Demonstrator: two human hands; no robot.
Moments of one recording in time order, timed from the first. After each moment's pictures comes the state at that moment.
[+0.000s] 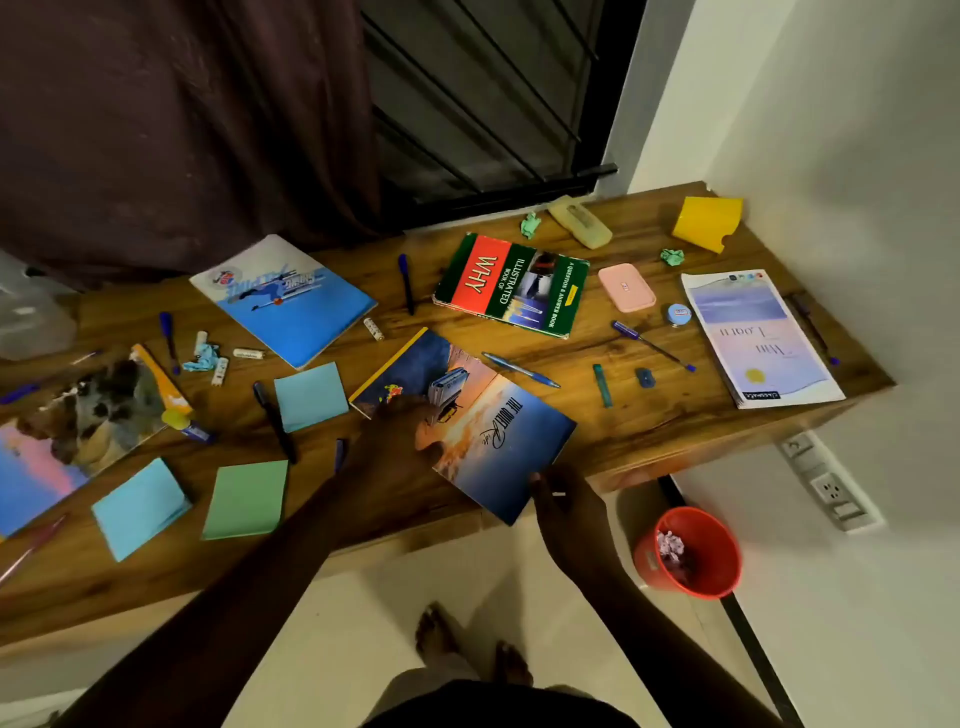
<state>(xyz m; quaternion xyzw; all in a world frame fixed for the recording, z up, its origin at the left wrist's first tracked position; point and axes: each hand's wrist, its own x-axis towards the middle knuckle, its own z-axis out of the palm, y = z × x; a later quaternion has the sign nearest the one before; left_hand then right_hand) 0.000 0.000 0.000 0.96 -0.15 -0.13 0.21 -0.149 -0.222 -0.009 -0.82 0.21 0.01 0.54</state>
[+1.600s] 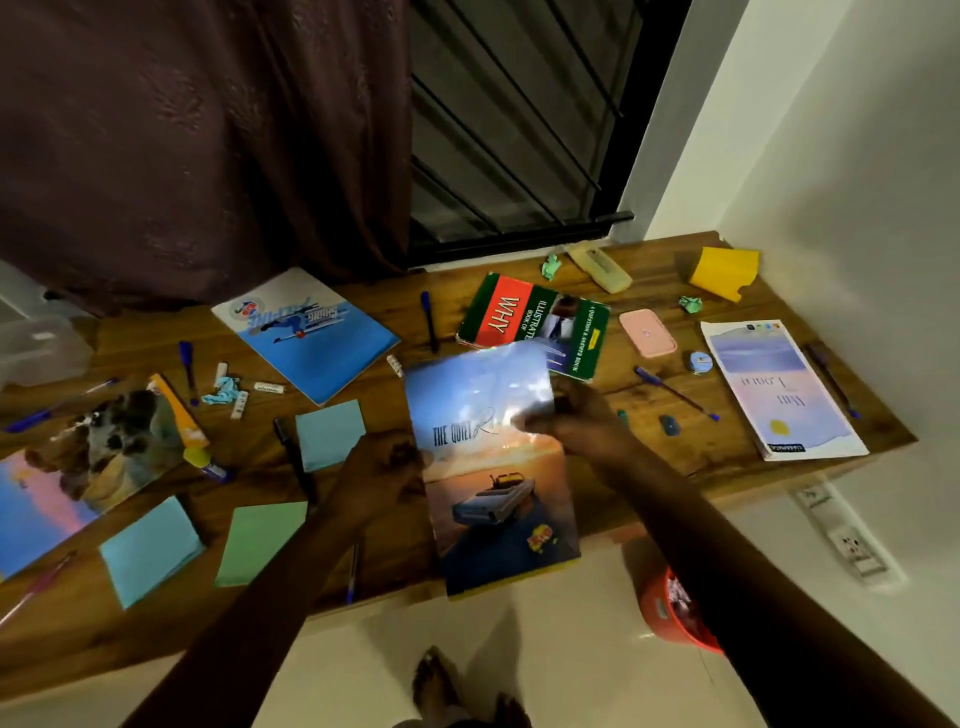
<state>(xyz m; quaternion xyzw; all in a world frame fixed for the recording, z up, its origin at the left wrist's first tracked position) 0.020 0.040 0.045 0.83 -0.02 -0.19 0.52 0.001 -0.240 0.080 -0.78 0.14 0.07 0.61</state>
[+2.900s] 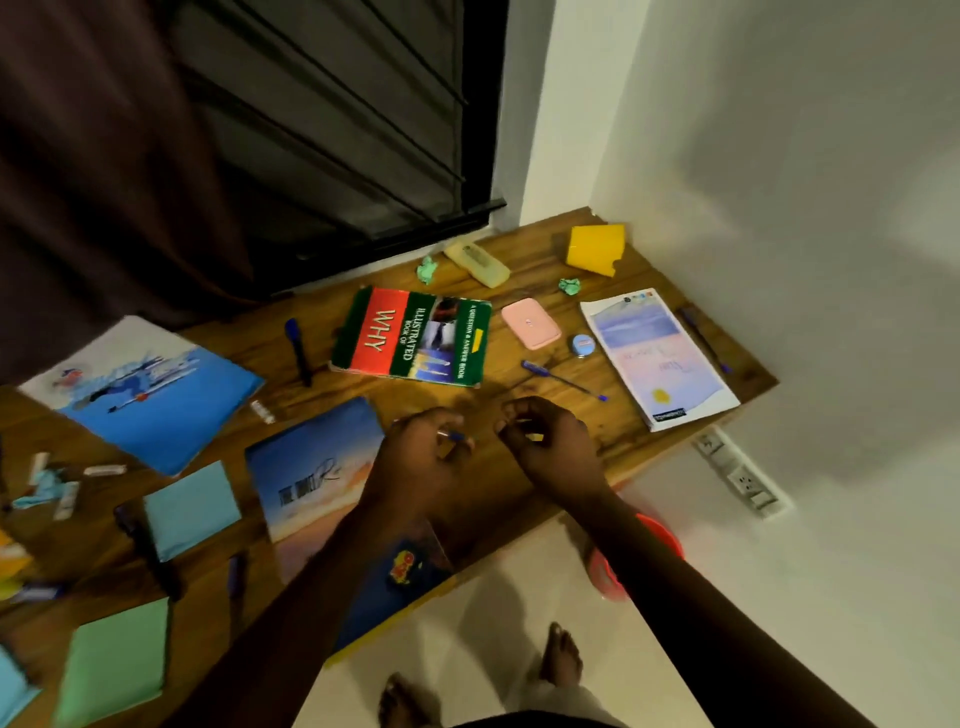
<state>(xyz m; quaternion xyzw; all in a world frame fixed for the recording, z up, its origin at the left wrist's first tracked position) 0.038 -0.116 0.058 0.90 -0.19 -0.13 0.37 -0.034 -0.295 0.056 -0.83 0.20 -0.09 0.51</state>
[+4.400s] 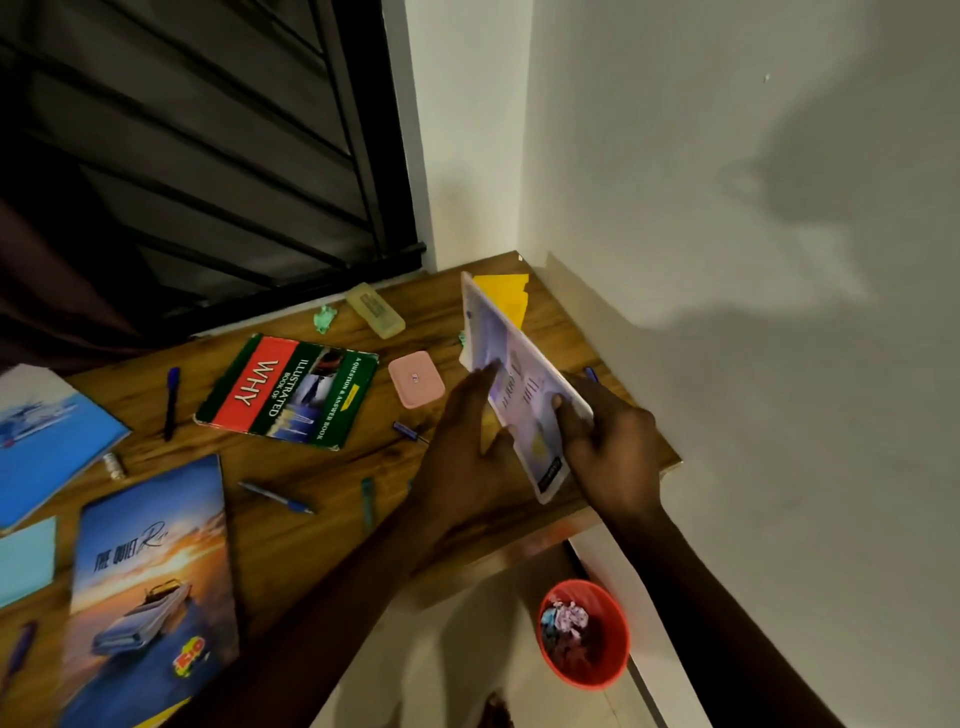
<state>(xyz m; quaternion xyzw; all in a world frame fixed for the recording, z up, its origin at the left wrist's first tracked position) 0.002 -0.449 0.066 0.84 -0.28 -0.05 0.45 -0.087 -0.610 0.107 -0.87 0.13 -0.25 0.40</state>
